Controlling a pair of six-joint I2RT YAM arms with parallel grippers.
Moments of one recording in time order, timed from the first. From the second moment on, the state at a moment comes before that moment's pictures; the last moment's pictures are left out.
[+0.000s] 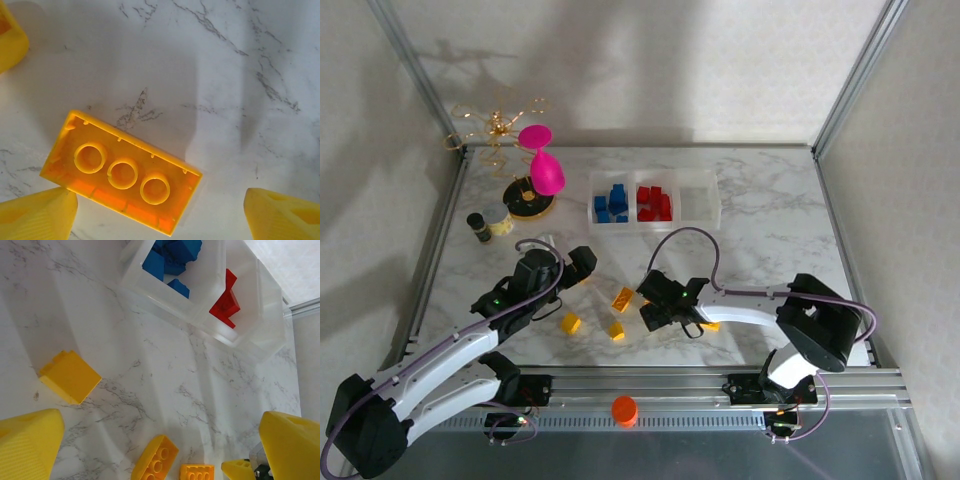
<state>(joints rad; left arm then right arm) -0.57 0.86 0.50 -0.22 -0.14 -1.00 1.06 1.56 0.79 -0.46 0.24 0.50</state>
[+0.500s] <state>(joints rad) -0.57 0.86 0.50 -0.22 -0.14 -1.00 1.03 1.68 0.89 -0.44 0.28 0.46</state>
